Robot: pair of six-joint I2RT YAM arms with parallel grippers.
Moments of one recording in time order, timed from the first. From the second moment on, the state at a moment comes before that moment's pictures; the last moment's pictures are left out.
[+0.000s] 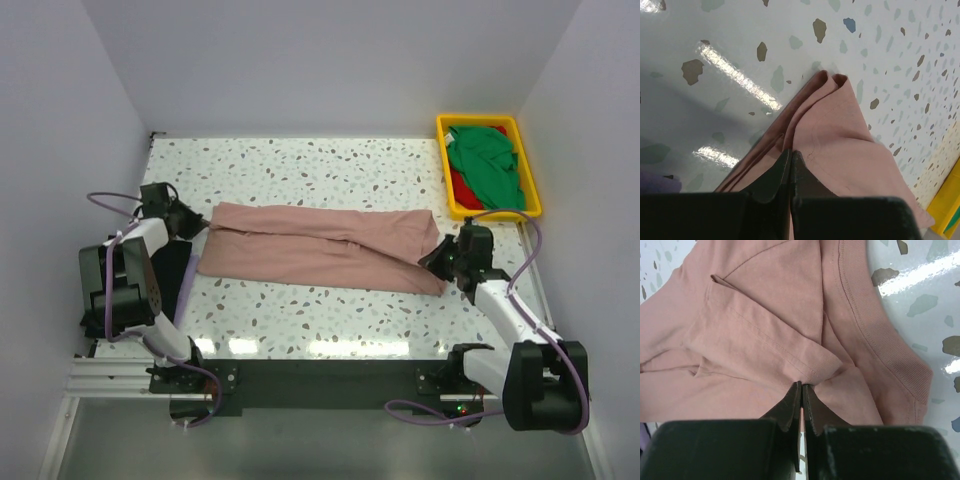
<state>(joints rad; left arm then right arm) 0.24 1.66 0.90 -0.10 0.22 -0.78 0.01 1.09 0.48 -0.16 -0.18 0.66</state>
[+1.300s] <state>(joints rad) 0.08 1.54 0.98 -0.19 0.17 -0.68 0.18 1.30 0.80 -0.26 -0.06 0.51</state>
